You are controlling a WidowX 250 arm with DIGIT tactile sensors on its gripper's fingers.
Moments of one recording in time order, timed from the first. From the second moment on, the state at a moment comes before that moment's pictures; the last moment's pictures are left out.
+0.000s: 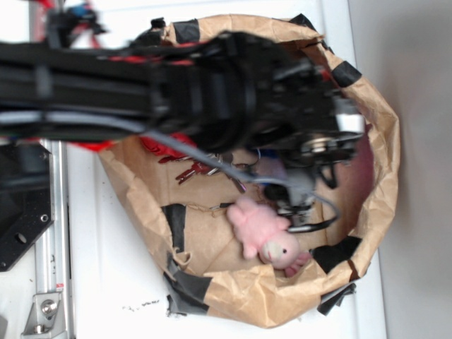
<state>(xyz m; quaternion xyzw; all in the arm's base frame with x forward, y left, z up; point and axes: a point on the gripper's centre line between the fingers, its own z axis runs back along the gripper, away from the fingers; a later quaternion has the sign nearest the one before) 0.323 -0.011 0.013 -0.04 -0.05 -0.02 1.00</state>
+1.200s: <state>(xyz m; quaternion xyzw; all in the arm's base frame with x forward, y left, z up) 0.294 -0.016 0.034 -0.07 0.04 -0.05 1.00</state>
